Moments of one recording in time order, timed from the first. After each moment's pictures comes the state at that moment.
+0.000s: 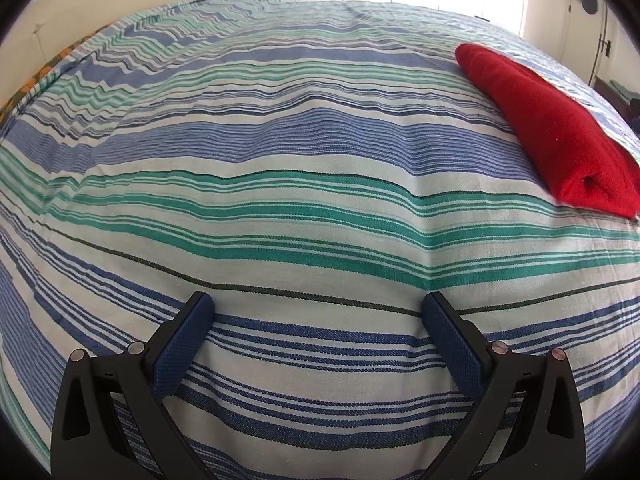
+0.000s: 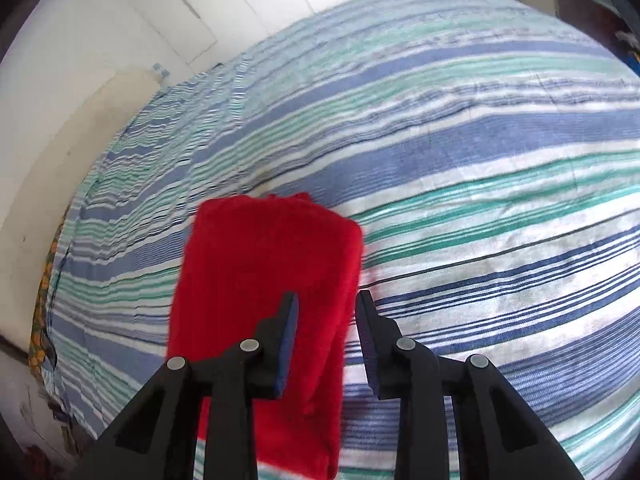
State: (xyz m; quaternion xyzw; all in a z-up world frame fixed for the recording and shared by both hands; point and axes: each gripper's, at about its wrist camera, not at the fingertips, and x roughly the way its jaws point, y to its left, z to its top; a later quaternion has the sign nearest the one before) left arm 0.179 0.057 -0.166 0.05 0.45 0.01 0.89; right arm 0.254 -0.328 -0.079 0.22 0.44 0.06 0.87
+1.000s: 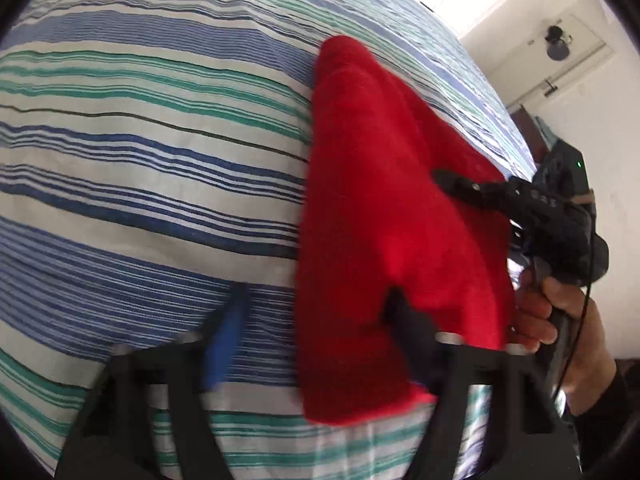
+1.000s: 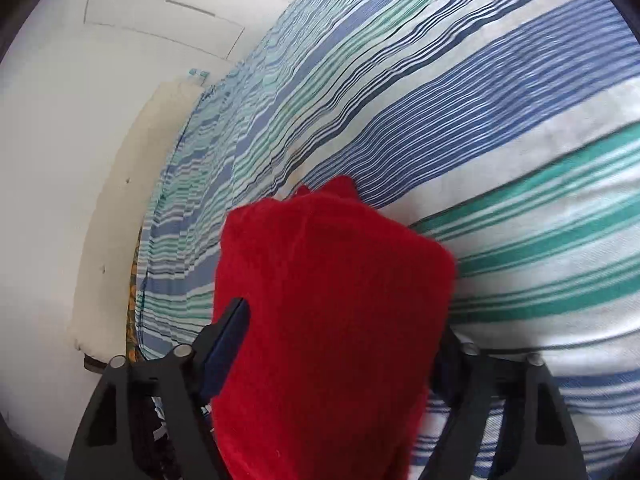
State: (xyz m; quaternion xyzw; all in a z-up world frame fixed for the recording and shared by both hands) left arm 0.301 -0.053 -0.145 -0.14 0.56 -0.21 0.79; right arm 0.367 -0.343 -0.182 0.36 0.50 0.17 0.77
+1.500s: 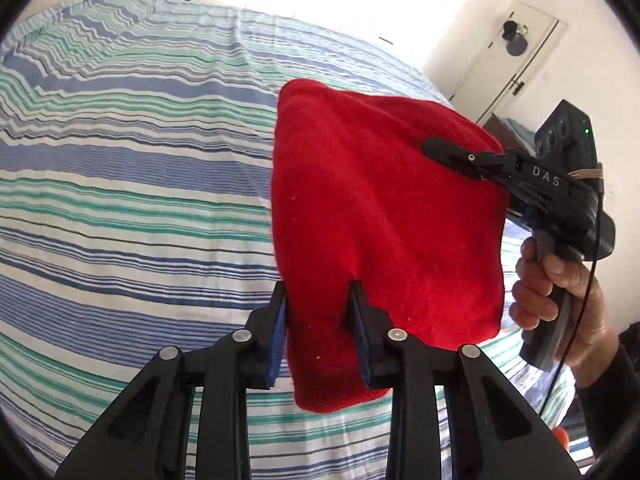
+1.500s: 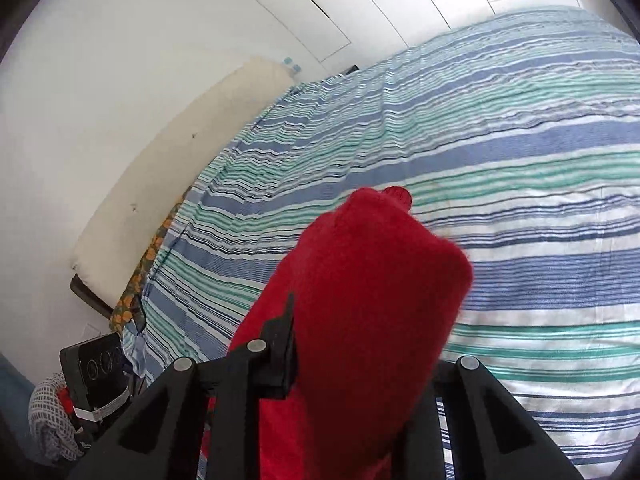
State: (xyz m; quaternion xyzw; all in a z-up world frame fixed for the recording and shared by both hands) left arm 0.266 -0.028 -0.025 -0.07 0.47 -0.20 0.86; right arm 0.348 -0.292 -0.030 0.24 0.38 0.25 0.85
